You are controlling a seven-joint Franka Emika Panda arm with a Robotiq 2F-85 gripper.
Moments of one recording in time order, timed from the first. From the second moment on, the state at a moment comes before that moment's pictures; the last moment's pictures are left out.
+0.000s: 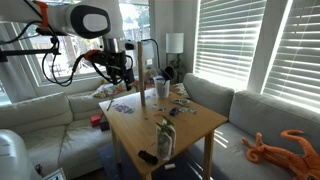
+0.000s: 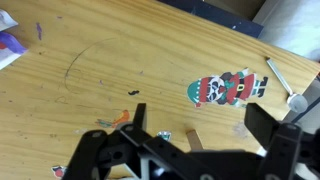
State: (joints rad) arm 0.10 -0.59 0.00 -2.30 0.09 1.84 -0.07
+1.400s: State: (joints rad) arm 0.10 -0.51 0.06 -1.93 -0.08 2.08 -0.12
